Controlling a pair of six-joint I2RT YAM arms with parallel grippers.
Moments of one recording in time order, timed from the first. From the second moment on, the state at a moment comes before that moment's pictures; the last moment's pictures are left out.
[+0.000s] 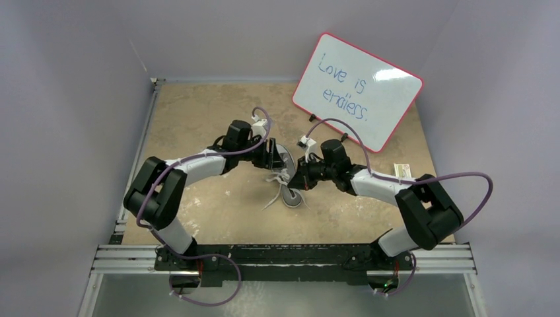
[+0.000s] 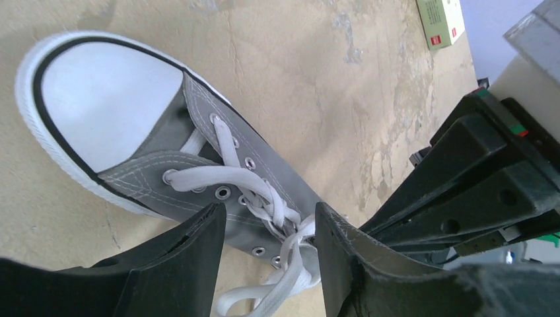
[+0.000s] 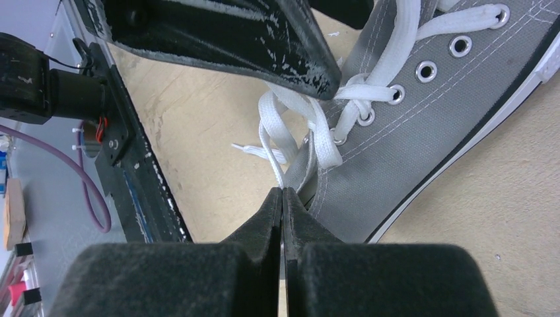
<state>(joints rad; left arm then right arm) -0.49 1.65 0.90 0.11 0.58 -0.43 0.57 1.49 0.66 0.18 -0.62 0.32</state>
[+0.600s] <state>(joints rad) -0.51 1.64 0.78 0.19 0.64 -0.45 0.57 1.50 0.66 0.21 -0.62 0.37</state>
